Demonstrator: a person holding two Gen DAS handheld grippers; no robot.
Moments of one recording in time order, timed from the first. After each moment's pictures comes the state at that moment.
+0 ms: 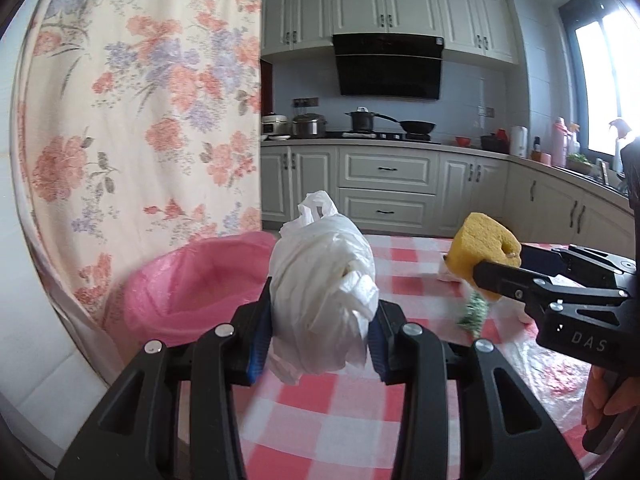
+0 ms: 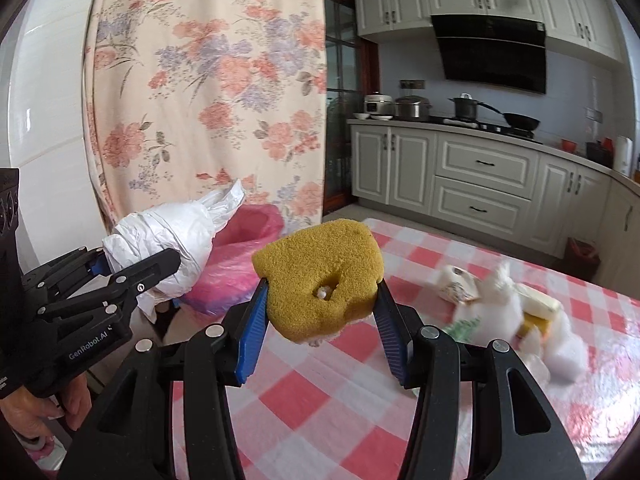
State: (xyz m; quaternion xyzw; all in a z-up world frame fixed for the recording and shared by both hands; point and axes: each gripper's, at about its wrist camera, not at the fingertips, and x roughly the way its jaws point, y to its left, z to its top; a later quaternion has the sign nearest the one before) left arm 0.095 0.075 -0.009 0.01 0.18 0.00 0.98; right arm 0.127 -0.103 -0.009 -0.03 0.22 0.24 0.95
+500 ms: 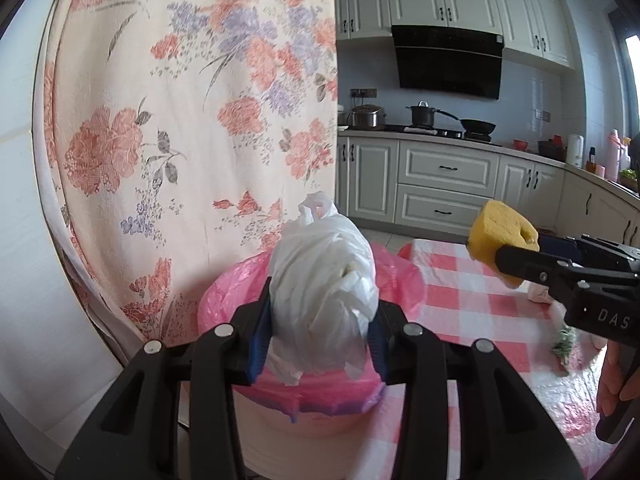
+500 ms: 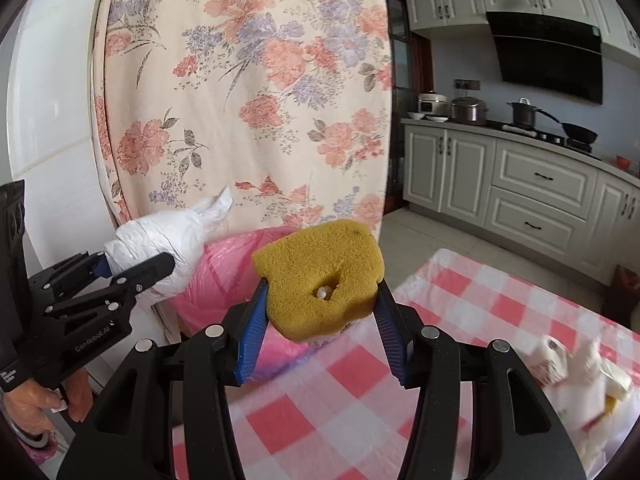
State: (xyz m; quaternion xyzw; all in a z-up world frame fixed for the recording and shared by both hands) left arm 0.161 0.183 -0.007 -0.01 0.21 0.09 0.97; right arm 0.221 -0.004 0.005 -0.04 0.23 0.32 0.92
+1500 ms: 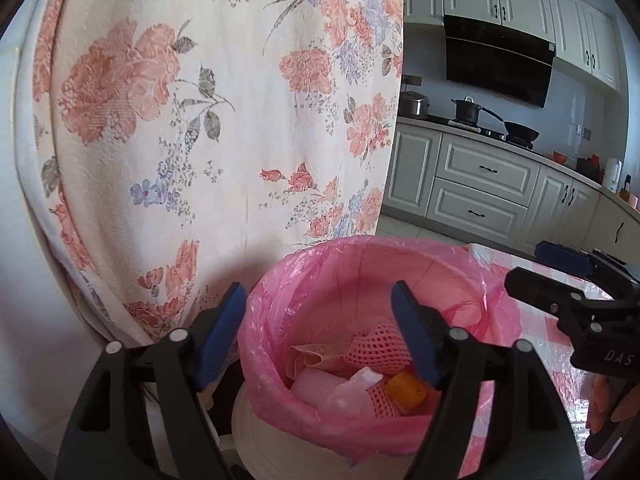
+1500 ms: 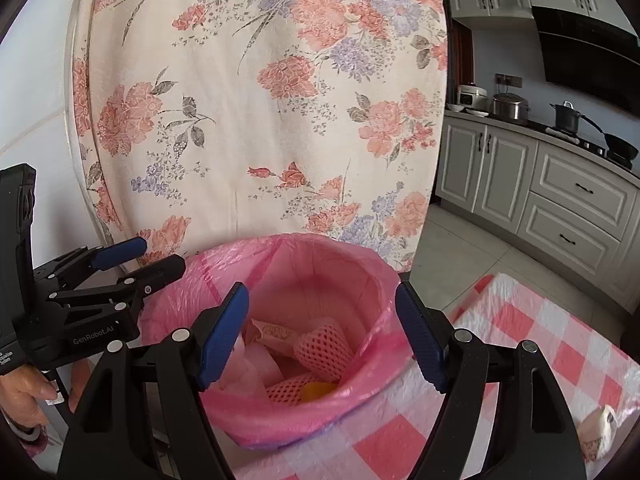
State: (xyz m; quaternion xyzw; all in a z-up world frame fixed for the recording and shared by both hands) left arm 0.213 0.255 -0.034 -0.06 0.23 0.14 0.96; right arm 0.283 0.069 -0.019 -0.07 0.24 0.36 0.90
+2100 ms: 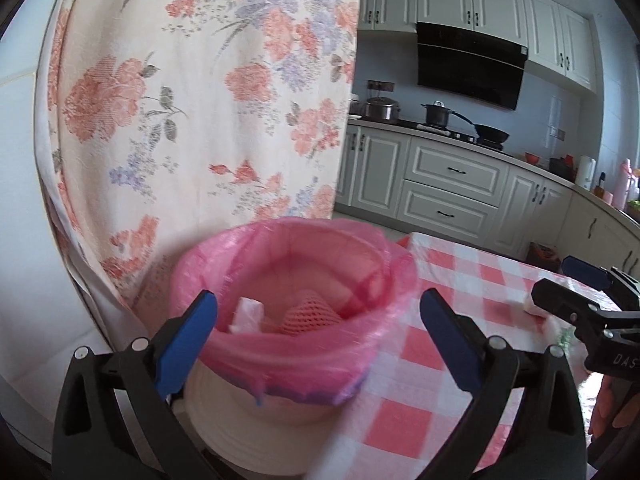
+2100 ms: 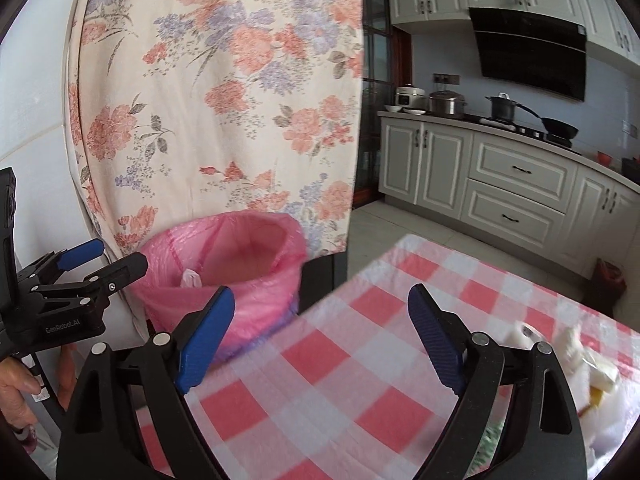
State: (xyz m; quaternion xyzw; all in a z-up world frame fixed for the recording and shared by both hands) left arm 0.168 0.164 -0.034 -0.07 0.22 0.09 0.97; right arm 0.219 -0.055 -0.022 -0.04 0.23 0.26 0.94
